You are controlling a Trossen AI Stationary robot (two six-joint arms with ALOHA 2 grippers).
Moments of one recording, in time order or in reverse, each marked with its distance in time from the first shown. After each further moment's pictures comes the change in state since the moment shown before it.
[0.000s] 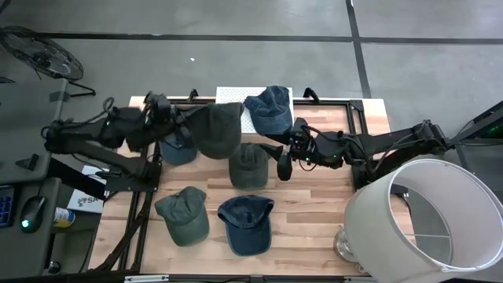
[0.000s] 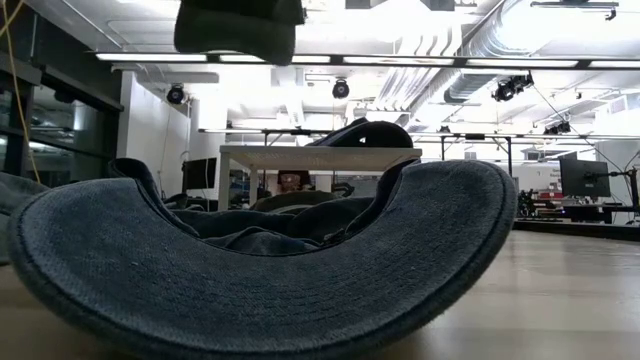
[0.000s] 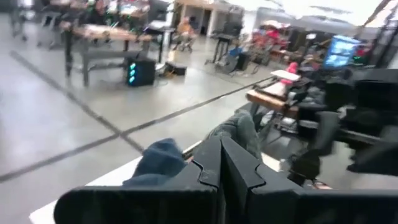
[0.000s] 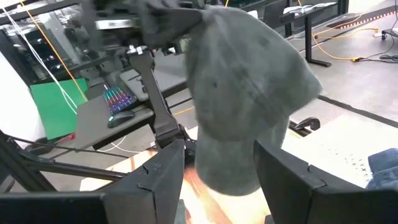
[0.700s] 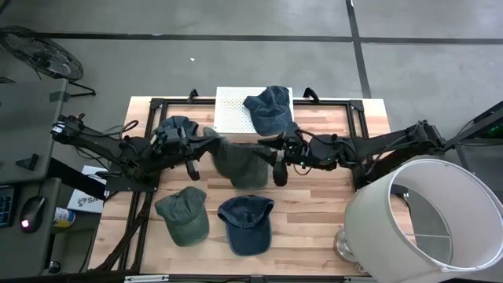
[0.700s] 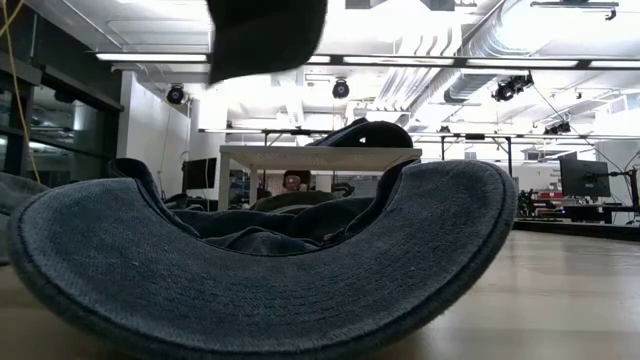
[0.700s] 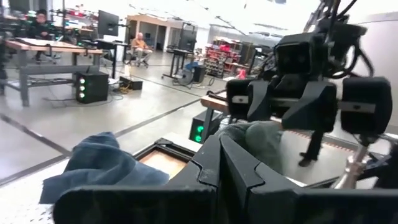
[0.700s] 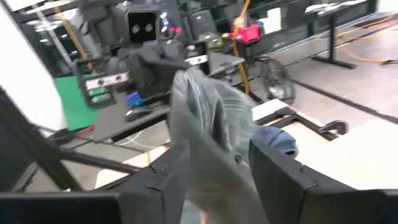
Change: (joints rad) left arm -0.271 -0.001 -0.319 0.500 -0.085 0.128; right arm 0.000 0.042 0.000 0.069 -0.062 -0.031
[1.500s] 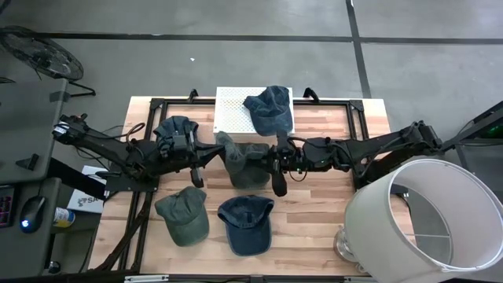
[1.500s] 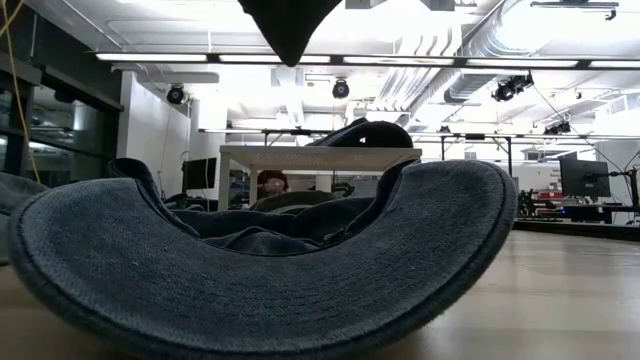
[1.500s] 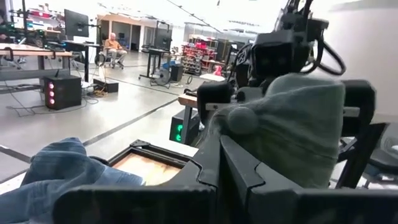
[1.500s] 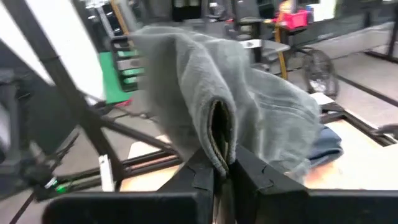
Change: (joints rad) left arm 0.000 0.068 0.000 0.078 0.128 0.032; right arm 0.000 0.050 0.000 0.045 -0.187 -0.050
